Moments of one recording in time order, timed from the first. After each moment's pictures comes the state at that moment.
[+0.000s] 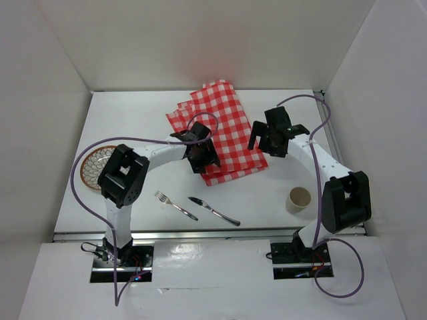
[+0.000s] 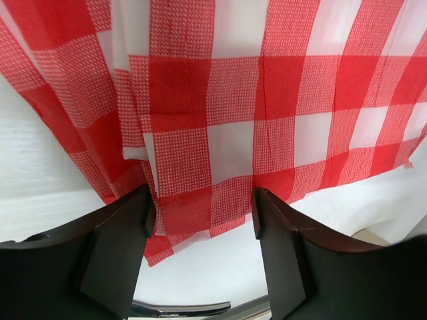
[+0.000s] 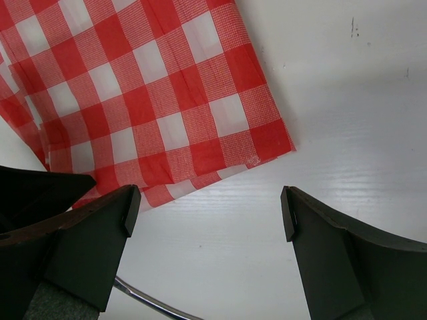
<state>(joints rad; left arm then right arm) -0.58 1.98 1.37 -0.46 0.12 -0.97 0.29 1.53 1.19 -0.61 0.07 0.51</state>
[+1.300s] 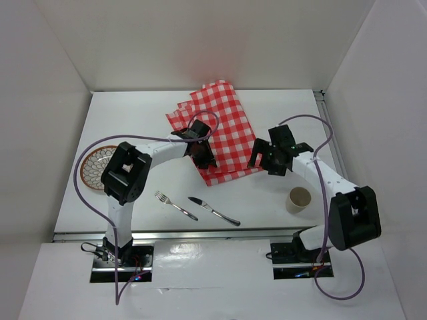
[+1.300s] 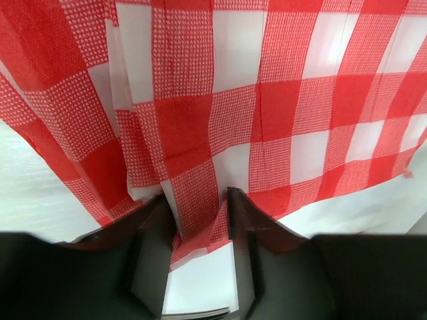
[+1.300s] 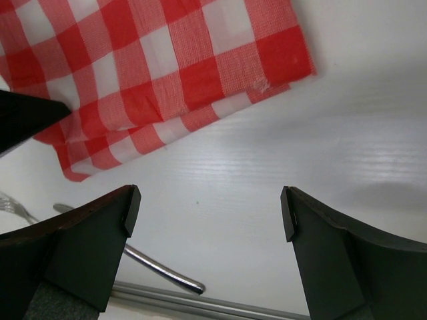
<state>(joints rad) -0.56 2.02 1.41 -0.46 0.15 -0.95 0.29 1.40 0.96 -0.57 -0.04 0.56</state>
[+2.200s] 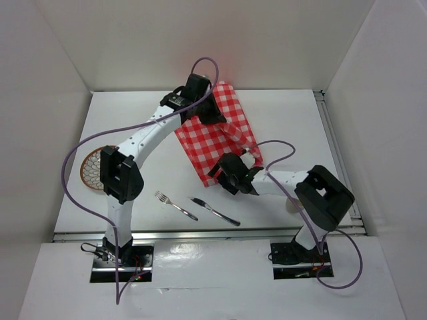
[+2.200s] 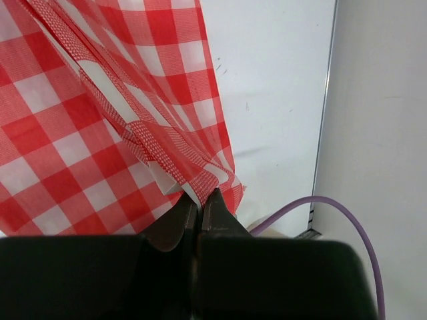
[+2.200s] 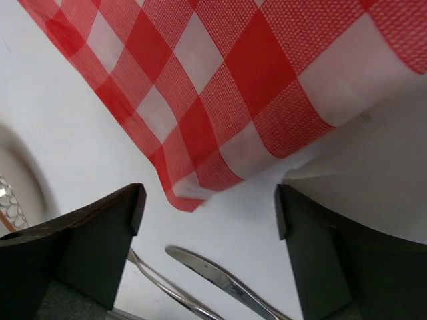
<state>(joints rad) -0.53 2.02 2.02 -0.68 0.16 -0.84 0.79 1.60 0.79 -0.04 0.24 1.32</state>
